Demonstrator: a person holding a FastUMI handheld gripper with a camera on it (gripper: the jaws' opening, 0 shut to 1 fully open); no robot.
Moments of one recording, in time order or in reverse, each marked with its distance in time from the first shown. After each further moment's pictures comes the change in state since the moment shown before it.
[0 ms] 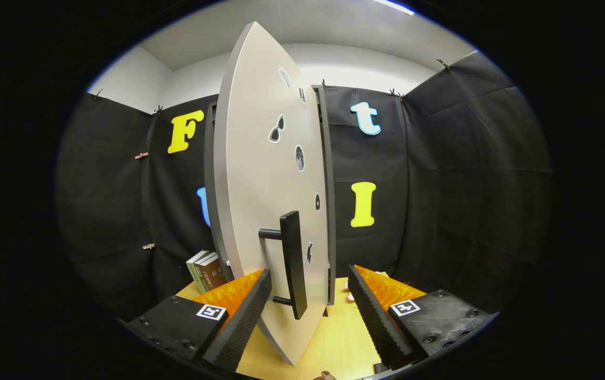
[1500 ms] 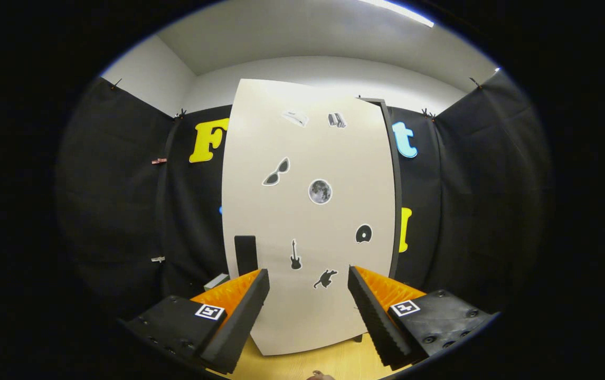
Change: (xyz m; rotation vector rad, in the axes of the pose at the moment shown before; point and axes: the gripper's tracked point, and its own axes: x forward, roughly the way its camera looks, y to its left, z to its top) arm 0.077 0.106 0.041 -0.047 -0.113 0.087
